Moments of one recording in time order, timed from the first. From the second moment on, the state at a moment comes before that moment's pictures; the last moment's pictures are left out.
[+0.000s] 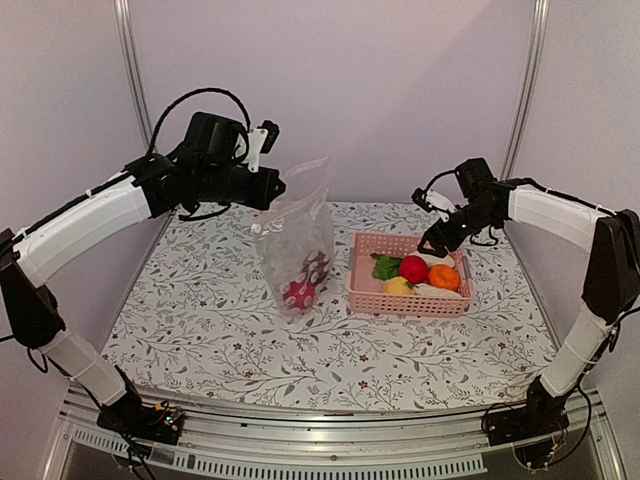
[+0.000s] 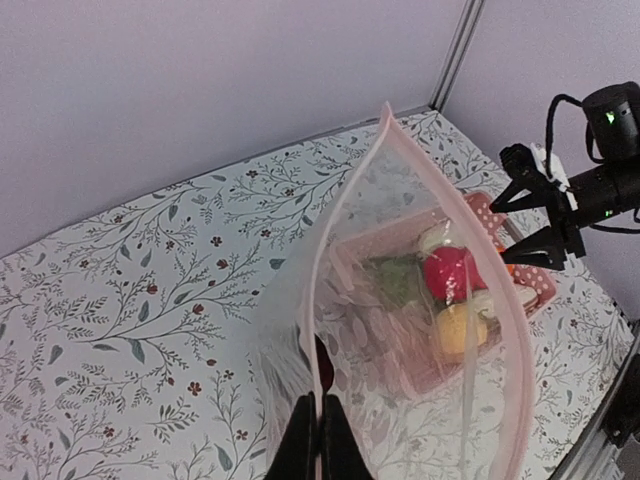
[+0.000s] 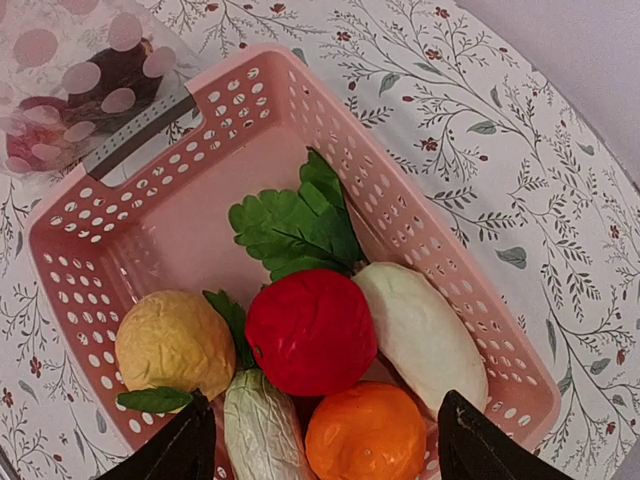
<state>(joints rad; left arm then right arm) -0.73 1.53 1.55 -0.53 -0.09 -0.20 0.32 1.68 1.37 -0.64 -0.26 -0.43</state>
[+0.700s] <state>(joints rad) -0.72 1.53 1.51 -0.46 -0.03 -0.18 0.32 1.90 1.43 -0.69 -0.27 -0.46</state>
